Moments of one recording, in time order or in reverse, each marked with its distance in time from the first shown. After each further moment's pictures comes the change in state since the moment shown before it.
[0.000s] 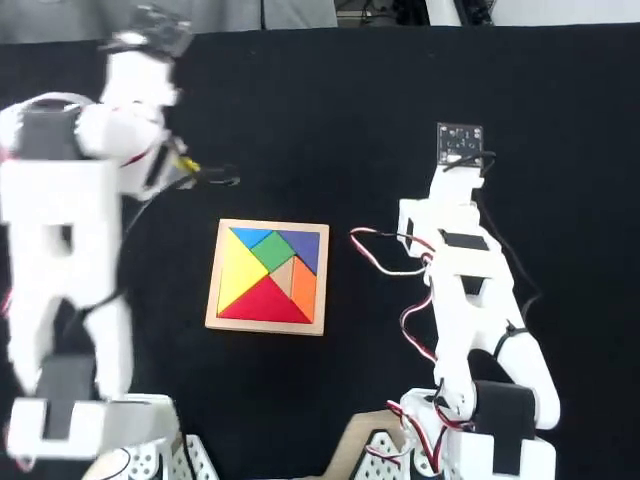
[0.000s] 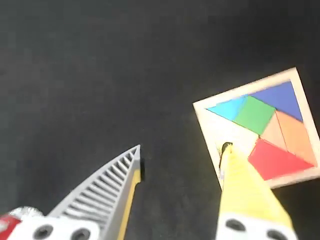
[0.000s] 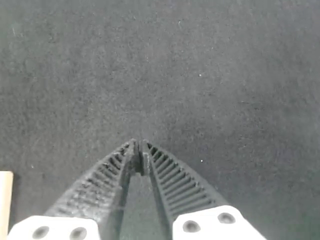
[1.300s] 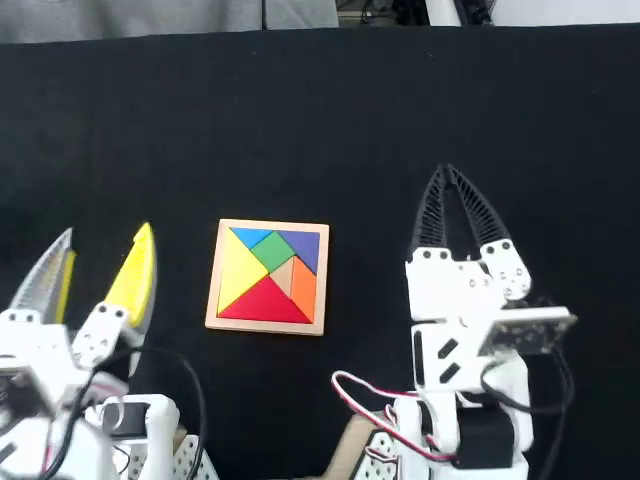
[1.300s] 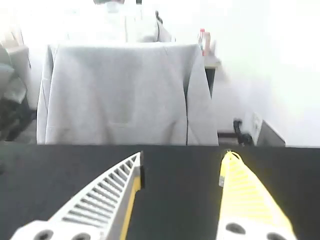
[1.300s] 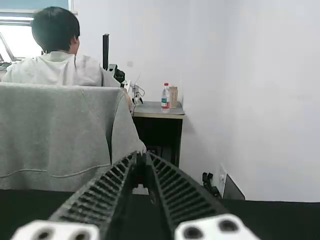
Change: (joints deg) left arm -3.6 -97.4 72.0 -34.6 21.0; right arm -7.4 -88.8 17.6 8.7 0.0
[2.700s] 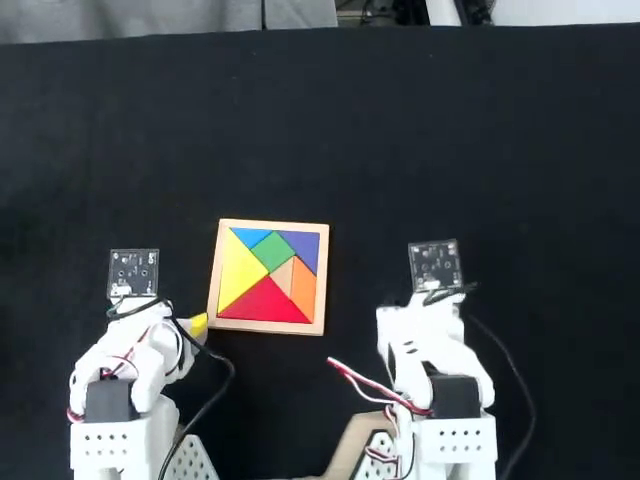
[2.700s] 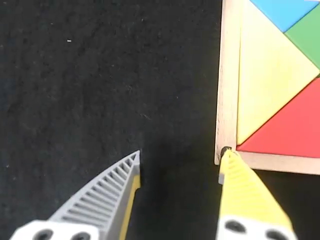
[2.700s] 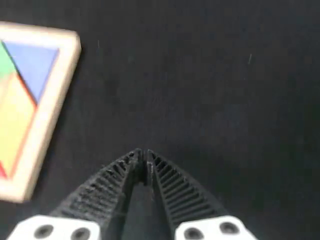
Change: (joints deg) left arm -0.1 -1.0 49.7 6.9 -0.6; right arm -0.1 -0.1 25.1 38.1 0.0
